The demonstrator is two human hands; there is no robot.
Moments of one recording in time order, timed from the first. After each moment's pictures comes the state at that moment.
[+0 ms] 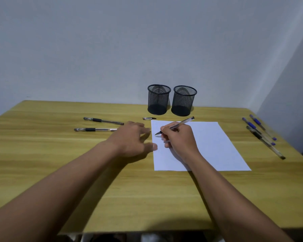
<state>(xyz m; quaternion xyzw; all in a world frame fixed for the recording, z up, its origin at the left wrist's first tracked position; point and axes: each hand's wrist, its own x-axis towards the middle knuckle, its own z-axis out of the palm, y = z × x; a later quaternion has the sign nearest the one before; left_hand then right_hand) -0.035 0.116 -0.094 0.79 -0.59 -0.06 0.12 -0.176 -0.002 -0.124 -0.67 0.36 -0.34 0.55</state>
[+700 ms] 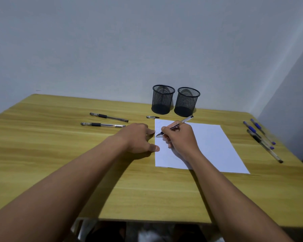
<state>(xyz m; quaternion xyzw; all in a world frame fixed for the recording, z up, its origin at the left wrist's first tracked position) -0.045 0.110 -0.090 0.82 -0.56 -0.11 0.05 -0.176 0.001 -0.121 -0.68 0.36 -0.32 0.55</state>
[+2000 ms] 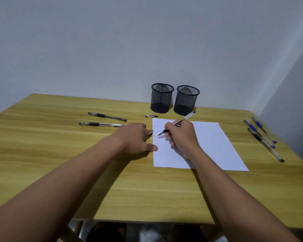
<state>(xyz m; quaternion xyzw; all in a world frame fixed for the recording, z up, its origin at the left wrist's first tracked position) -0.045 0.111 -0.091 0.82 -0.56 -0.11 0.04 -0.177 -0.002 -0.111 -0.66 0.41 -0.30 0.56</state>
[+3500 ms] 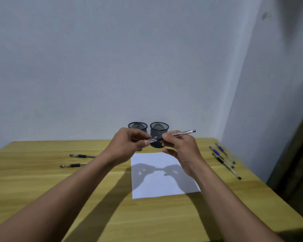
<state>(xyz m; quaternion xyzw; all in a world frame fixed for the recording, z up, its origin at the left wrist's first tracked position) -0.091 0.102 -0.009 0.64 -0.54 -0.18 0.52 -0.259 0.003 -0.015 -0.59 0.26 -0.41 0.65</state>
